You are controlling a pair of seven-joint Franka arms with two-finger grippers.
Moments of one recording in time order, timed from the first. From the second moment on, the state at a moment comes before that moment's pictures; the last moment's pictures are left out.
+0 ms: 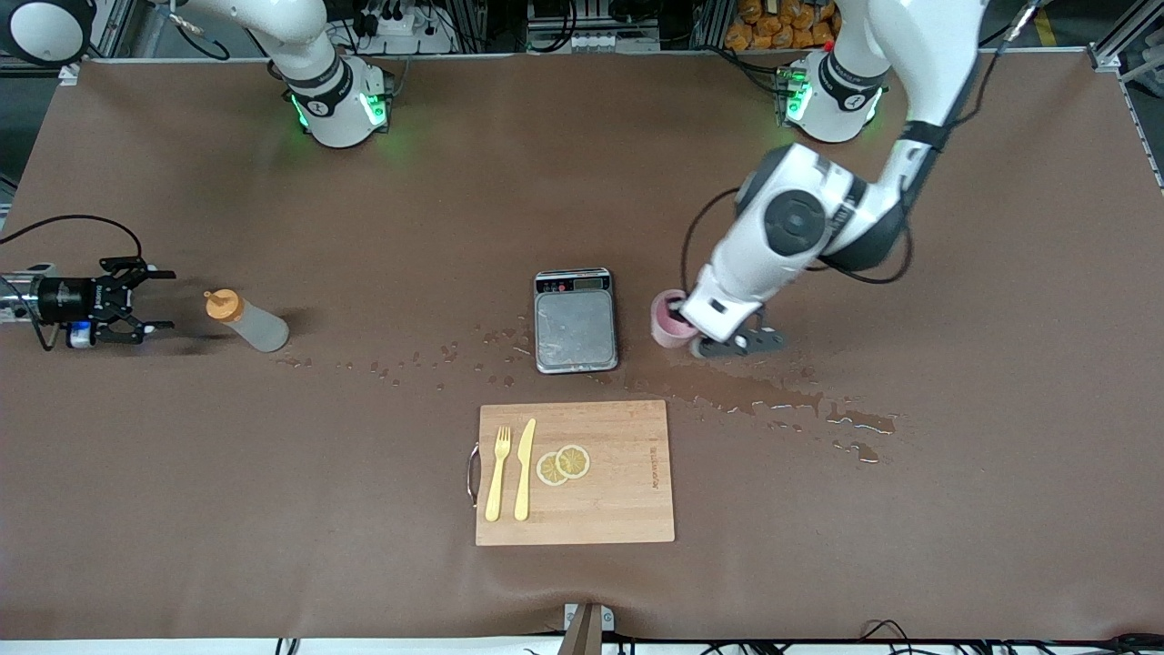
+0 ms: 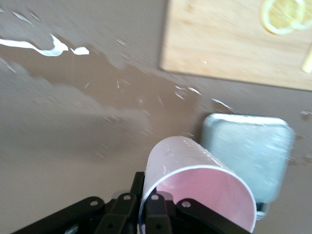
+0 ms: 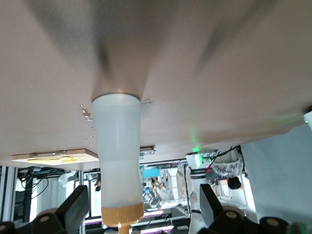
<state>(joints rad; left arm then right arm) -0.30 0.38 -0.35 -1.83 -0.04 2.22 -0.75 -0.79 0.84 0.06 -1.50 0.63 1.31 0.61</state>
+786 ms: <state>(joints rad) -0.54 0.68 -0.32 -1.49 0.02 2.23 -1.02 -0.79 0.90 0.07 -1.50 0.65 1.30 0.54</state>
